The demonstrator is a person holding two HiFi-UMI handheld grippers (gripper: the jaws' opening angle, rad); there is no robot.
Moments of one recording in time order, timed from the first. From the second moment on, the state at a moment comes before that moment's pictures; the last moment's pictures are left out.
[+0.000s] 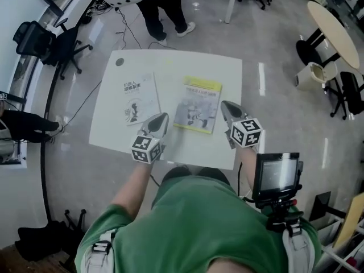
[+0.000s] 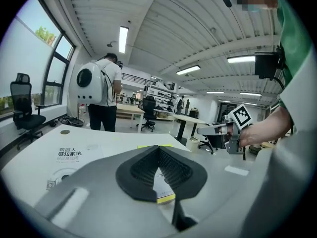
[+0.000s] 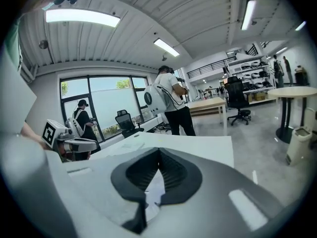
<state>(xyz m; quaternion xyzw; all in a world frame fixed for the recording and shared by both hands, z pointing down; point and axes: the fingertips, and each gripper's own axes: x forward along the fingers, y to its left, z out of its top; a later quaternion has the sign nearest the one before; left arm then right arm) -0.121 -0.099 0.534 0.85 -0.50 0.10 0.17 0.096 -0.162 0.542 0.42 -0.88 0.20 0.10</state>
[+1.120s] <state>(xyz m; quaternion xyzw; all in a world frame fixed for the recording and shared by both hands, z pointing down) -0.110 -0.216 0.610 0.86 -0.41 0.17 0.24 0.111 -0.255 0.598 0.46 -0.84 0.24 0.16</state>
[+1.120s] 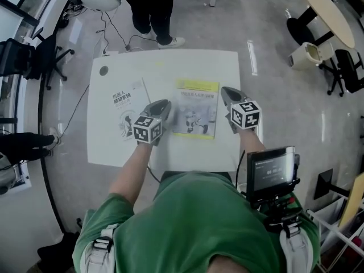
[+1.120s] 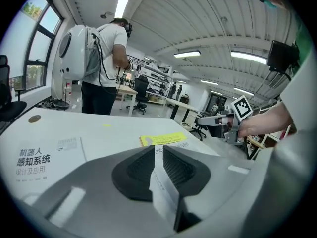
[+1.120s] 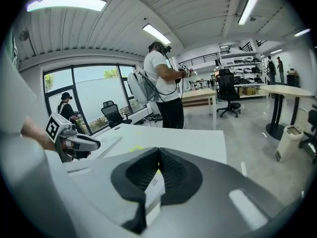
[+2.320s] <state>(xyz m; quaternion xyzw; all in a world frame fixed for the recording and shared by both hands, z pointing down) -0.064 -0.219 0.687 0.86 -0.28 0.28 0.33 0.087 -0.290 0.699 0.35 -0.83 0.32 0.29</state>
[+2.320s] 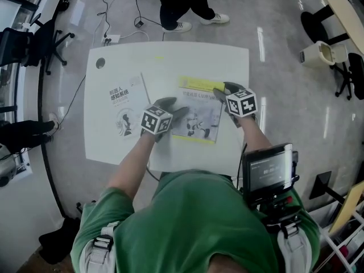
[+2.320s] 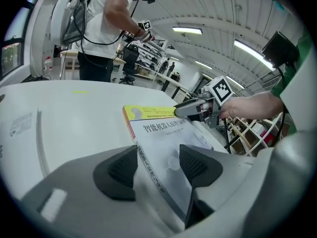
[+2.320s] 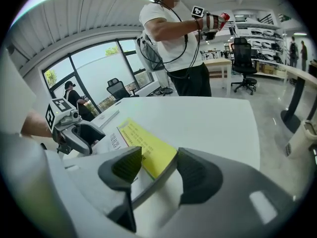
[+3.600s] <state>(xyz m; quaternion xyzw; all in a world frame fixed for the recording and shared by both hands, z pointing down) -0.079 -0.226 0.678 0.85 -0.31 0.26 0.33 0.095 -0.296 0.693 0.31 -0.84 0.33 0.29</state>
